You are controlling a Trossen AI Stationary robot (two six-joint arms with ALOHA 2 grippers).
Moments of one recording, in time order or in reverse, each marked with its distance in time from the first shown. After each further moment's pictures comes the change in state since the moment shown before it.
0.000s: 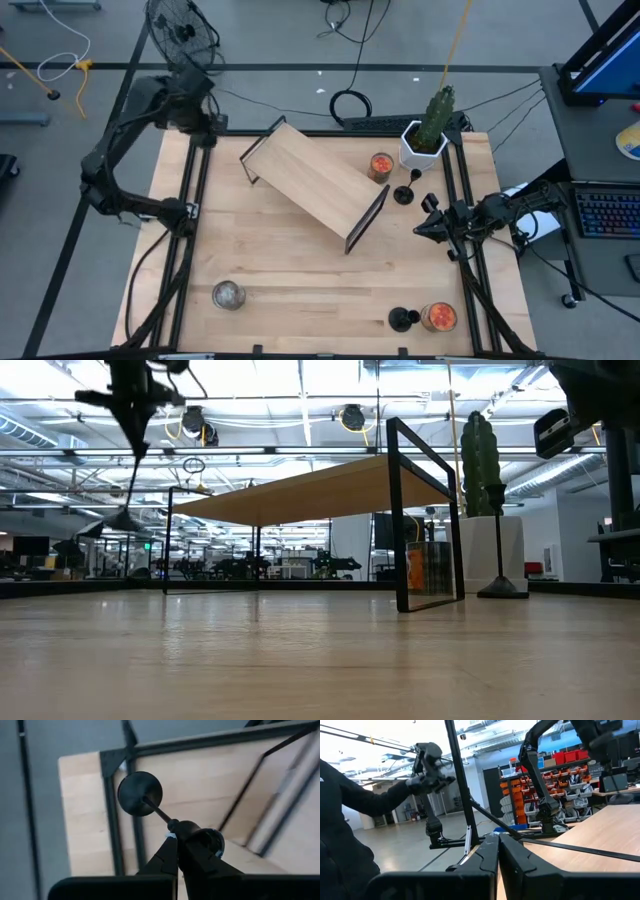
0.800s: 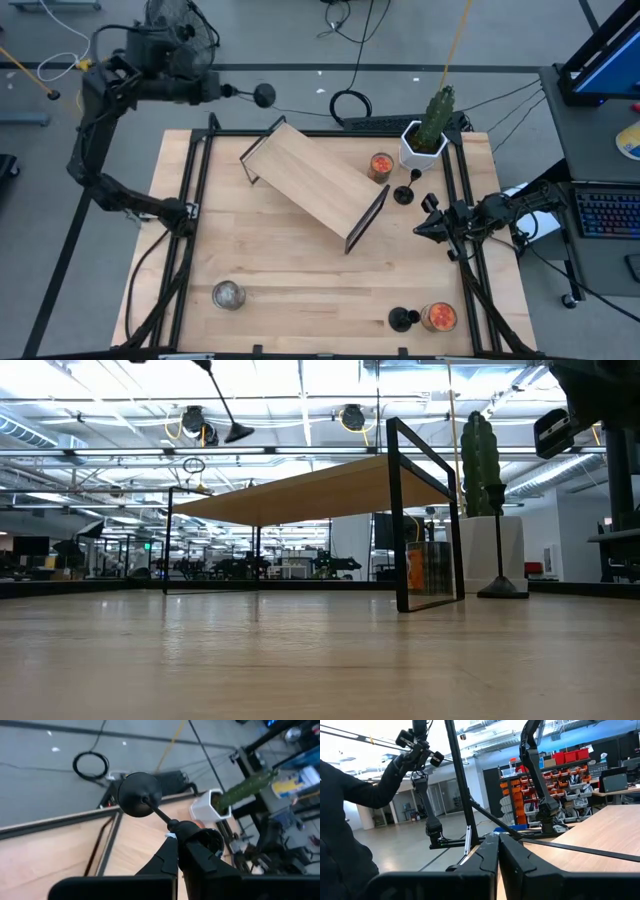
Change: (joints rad) left arm -0.041 0.046 0.430 0.247 0.435 -0.065; right arm 0.000 0.000 0.000 0.000 0.001 0.000
